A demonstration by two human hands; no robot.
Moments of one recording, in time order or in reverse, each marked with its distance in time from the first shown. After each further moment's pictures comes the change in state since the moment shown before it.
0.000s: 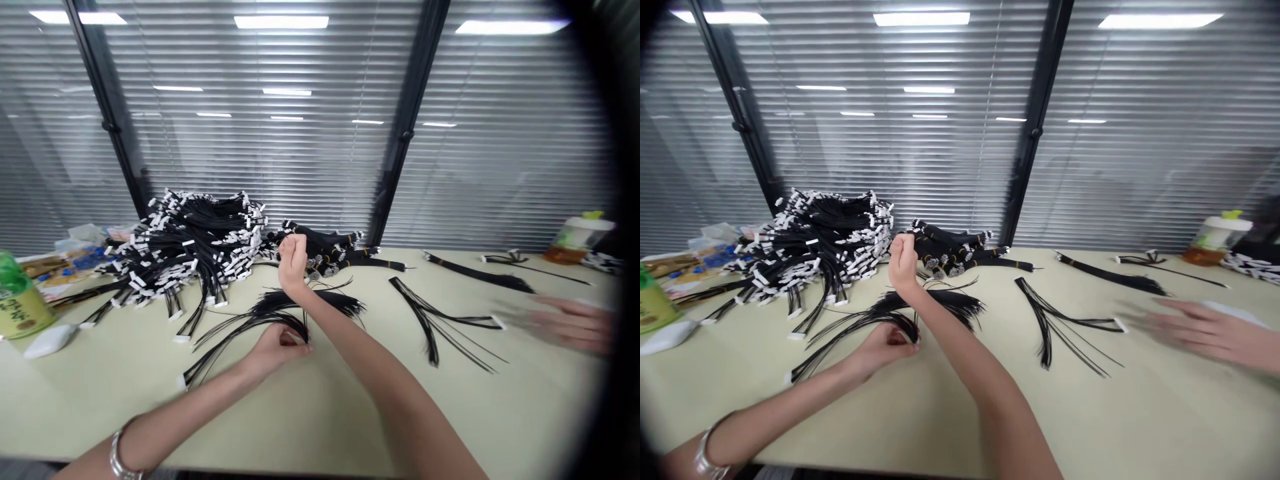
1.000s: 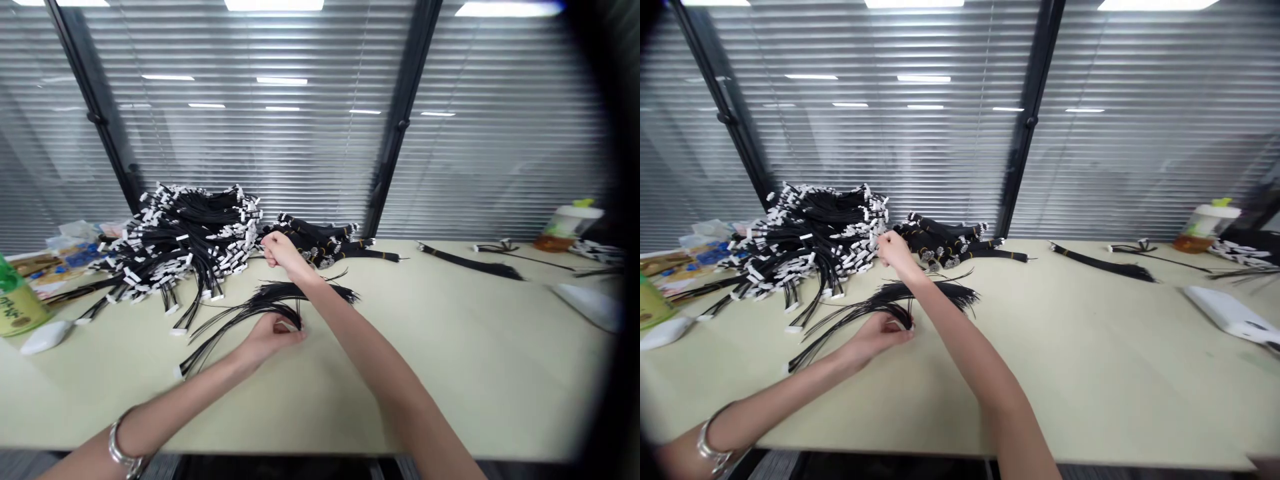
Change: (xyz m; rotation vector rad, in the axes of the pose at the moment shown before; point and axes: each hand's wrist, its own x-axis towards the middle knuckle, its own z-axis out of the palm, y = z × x) left_hand 0.000 -0.001 -0.003 -0.009 -0.006 0.034; right_hand 0.020 -0.031 -0.018 0.272 -0.370 0.312
